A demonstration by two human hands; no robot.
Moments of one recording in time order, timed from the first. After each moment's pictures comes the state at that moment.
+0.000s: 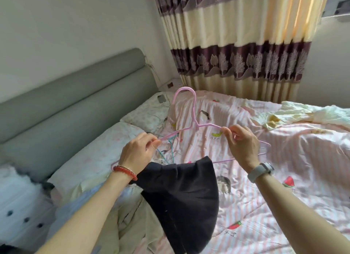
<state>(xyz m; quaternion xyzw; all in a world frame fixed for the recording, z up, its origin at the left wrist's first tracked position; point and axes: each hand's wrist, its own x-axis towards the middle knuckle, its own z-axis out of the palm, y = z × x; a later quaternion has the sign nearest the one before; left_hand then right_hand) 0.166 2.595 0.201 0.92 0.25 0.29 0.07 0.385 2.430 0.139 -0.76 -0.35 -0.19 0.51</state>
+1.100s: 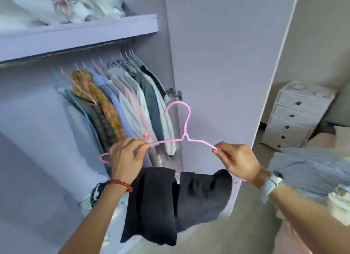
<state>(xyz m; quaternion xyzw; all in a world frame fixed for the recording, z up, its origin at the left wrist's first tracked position) -0.397 2.080 0.193 0.33 0.85 0.35 -0.24 -0.245 2.329 0.184 -0.05 -0.94 0.15 0.30</state>
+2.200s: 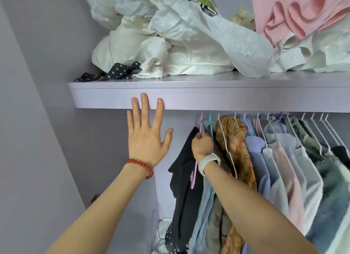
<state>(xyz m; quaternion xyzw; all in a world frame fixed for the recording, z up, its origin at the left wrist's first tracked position) -0.647 1.881 0.314 -0.04 0.87 0.00 -0.50 -0.769 1.988 0.260 0.01 -0.81 0.57 0.15</state>
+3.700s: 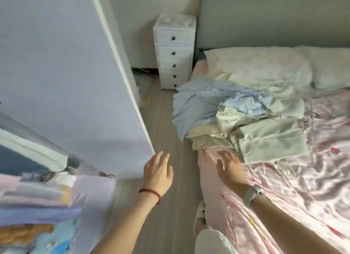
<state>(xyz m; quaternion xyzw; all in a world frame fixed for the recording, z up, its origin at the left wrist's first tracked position) -0.281 2.359 -0.010 0.60 0.78 0.09 0.16 -0.066 2.437 -0.011 -0.59 -0.76 0.24 0.12</state>
